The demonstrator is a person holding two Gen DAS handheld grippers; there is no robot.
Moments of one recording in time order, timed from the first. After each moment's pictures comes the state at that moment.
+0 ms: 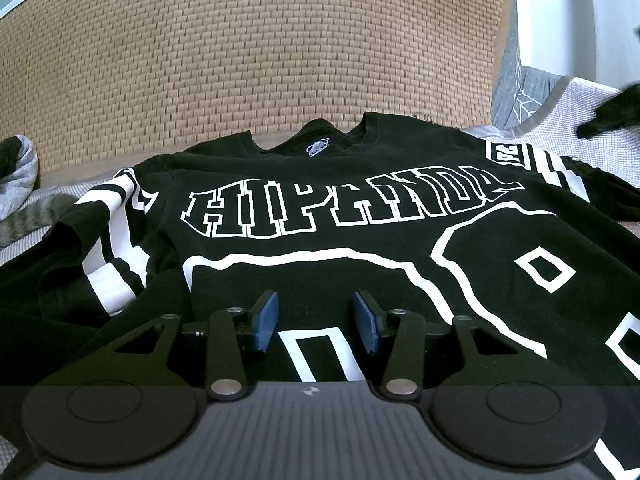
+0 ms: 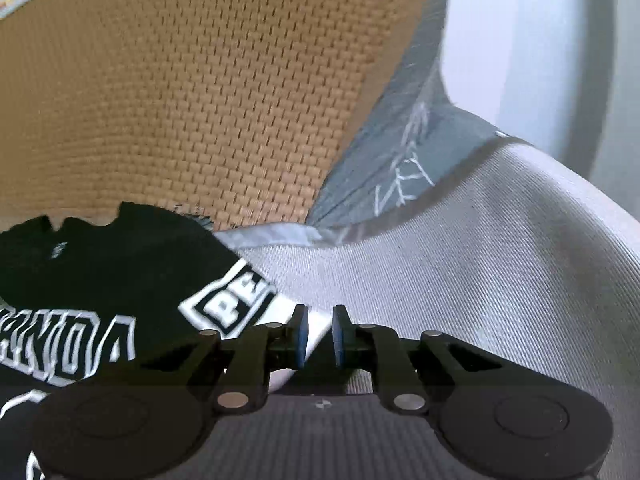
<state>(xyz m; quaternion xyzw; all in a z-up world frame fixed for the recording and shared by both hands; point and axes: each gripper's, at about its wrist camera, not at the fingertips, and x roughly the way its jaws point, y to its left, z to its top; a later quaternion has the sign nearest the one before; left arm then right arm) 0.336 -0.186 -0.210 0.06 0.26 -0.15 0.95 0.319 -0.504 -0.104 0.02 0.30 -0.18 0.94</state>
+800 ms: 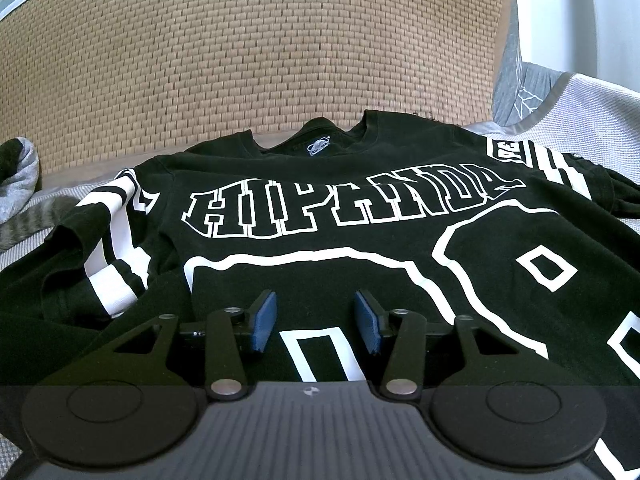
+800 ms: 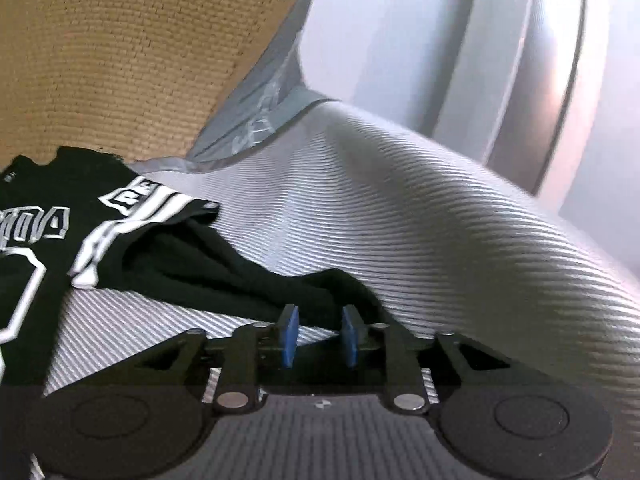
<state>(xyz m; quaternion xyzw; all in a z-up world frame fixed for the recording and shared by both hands) 0.337 -0.187 -0.210 0.06 0.26 -0.15 0.95 0.156 -0.468 -0.133 -0.03 0.28 -0.36 0.89</state>
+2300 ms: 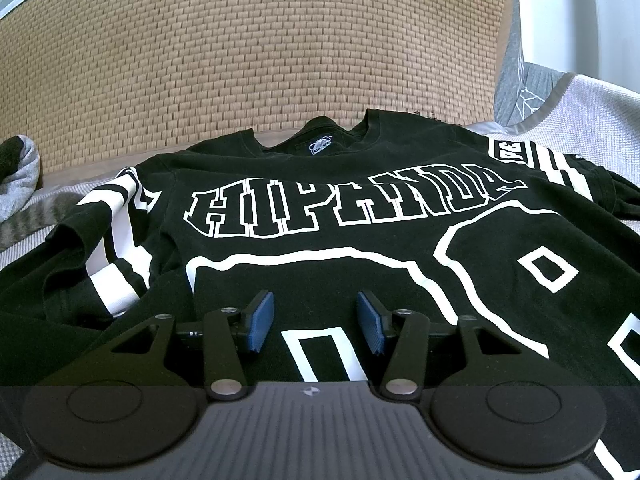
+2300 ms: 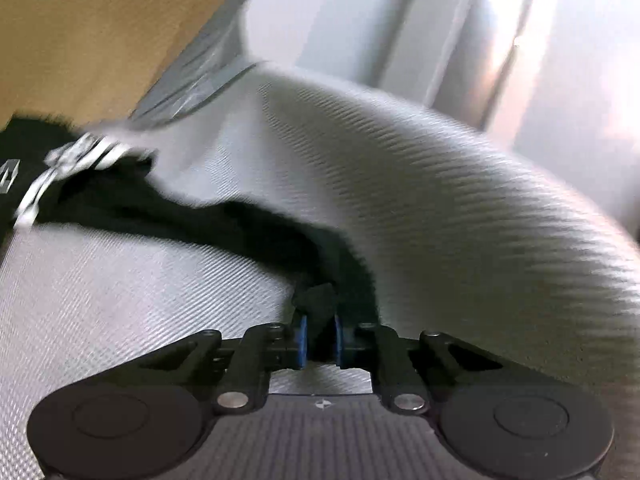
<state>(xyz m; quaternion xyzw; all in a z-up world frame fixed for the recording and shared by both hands) 0.337 -0.186 -0.209 0.06 0.27 -0.15 0.95 0.106 -0.468 -0.141 -0.04 0.28 -0.44 0.85</state>
